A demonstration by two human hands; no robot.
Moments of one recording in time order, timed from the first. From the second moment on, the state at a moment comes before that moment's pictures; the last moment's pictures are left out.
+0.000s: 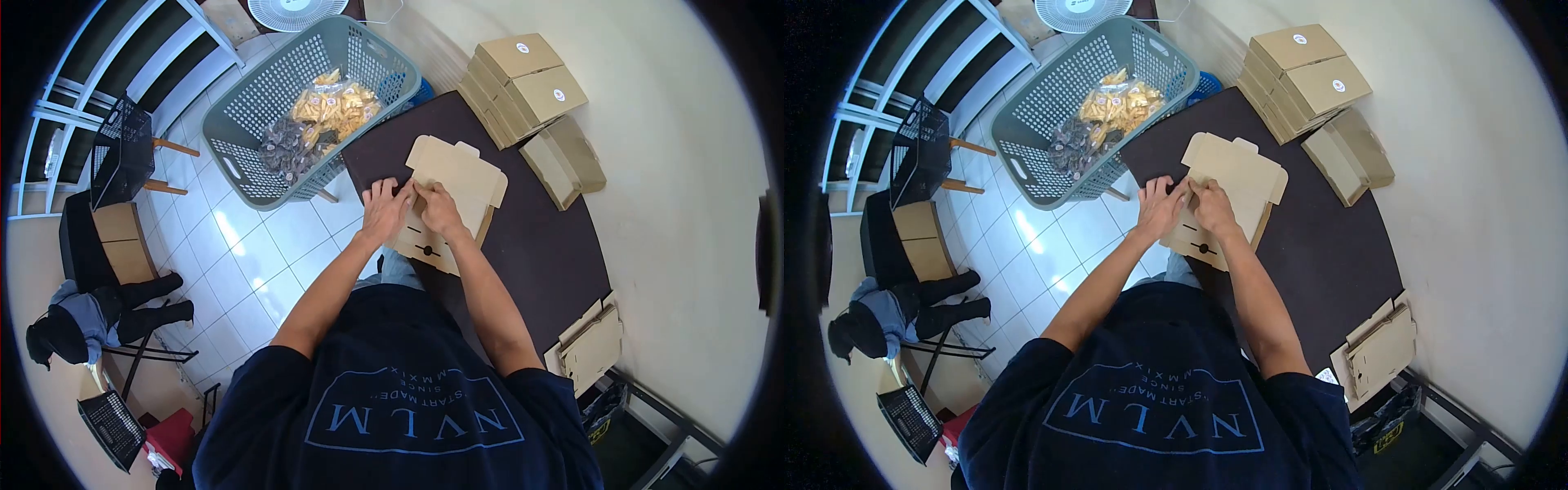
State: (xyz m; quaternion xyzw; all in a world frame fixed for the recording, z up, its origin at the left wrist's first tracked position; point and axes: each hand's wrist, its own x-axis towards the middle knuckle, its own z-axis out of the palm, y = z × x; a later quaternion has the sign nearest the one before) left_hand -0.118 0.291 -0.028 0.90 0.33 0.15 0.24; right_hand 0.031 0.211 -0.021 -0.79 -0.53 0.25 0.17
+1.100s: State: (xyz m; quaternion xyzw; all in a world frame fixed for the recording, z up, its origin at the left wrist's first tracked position) left_hand -0.174 0.255 0.016 0.89 0.06 0.14 0.43; right_hand -0.010 0.066 0.027 -0.82 -0.53 0.21 0.12
